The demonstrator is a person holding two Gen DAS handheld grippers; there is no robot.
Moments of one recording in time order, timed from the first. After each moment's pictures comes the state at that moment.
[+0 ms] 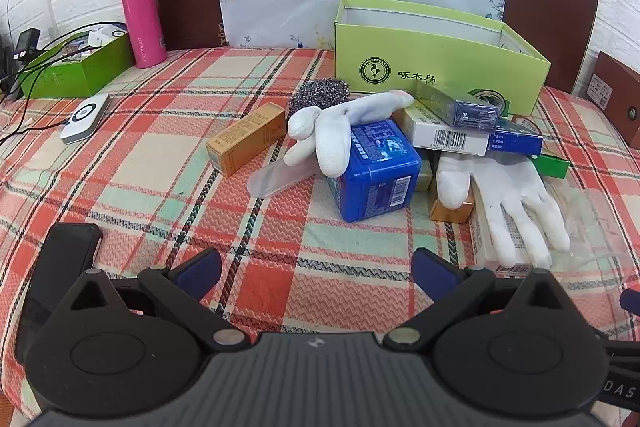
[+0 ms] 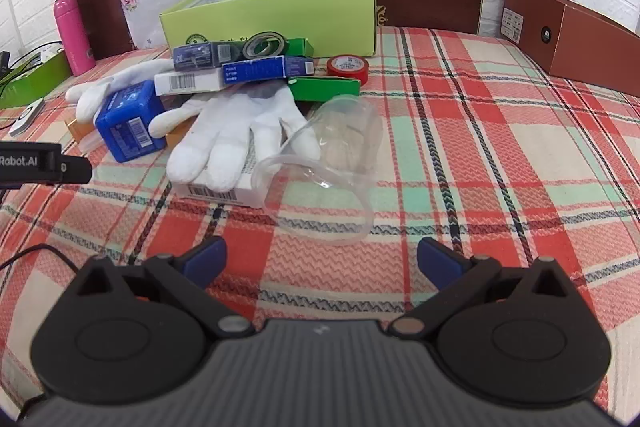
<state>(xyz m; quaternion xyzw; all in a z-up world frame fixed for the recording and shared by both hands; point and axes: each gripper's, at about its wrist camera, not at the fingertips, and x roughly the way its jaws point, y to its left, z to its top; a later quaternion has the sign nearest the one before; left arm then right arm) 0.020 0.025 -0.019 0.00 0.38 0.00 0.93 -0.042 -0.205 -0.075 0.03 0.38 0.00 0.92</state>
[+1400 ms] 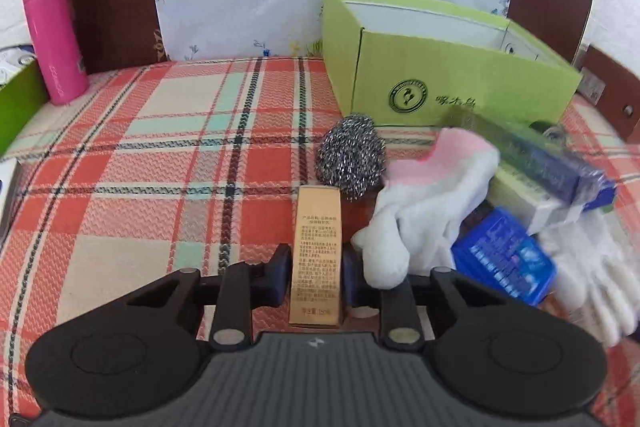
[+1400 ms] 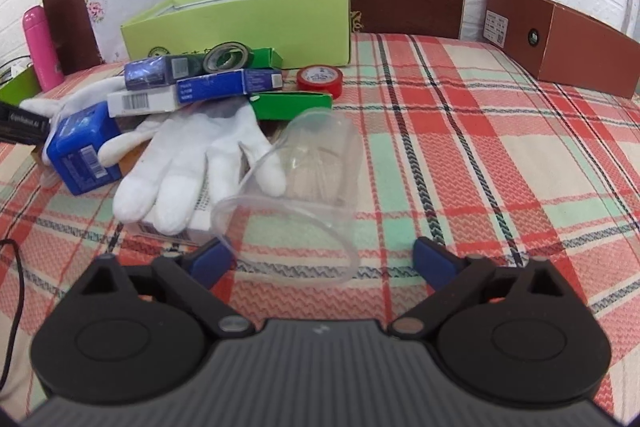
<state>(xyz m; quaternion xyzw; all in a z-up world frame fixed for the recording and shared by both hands) 0.150 0.084 -0.048 0.03 0.39 -0.12 0.91 -0.012 -0.215 -0.088 0.04 0.37 -0.03 0.93</state>
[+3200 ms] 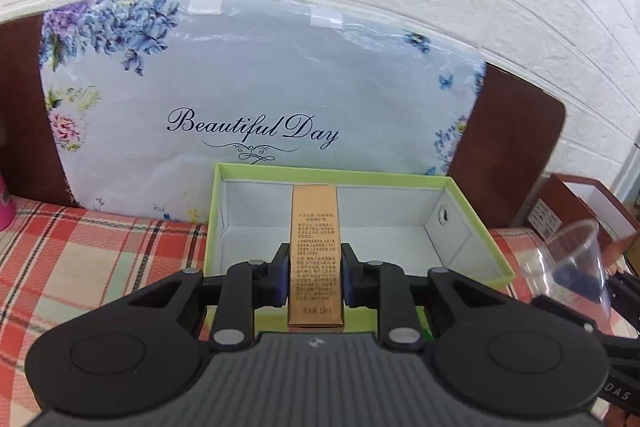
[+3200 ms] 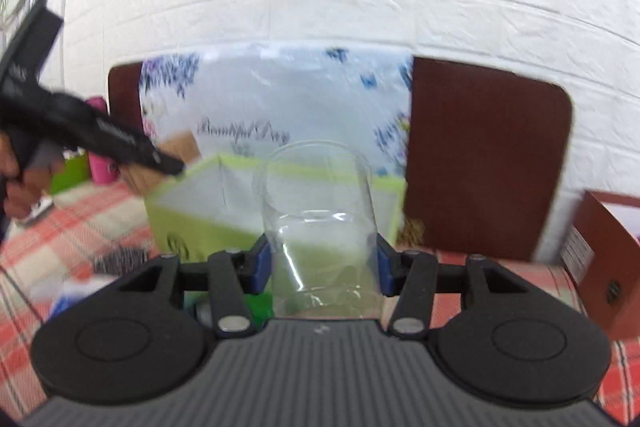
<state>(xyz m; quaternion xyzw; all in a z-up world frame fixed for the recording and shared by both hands) 0.246 -0.011 0.067 -0.05 0.30 -0.17 0.94 0.134 -0.256 0.005 -0.03 0.19 0.13 0.97</state>
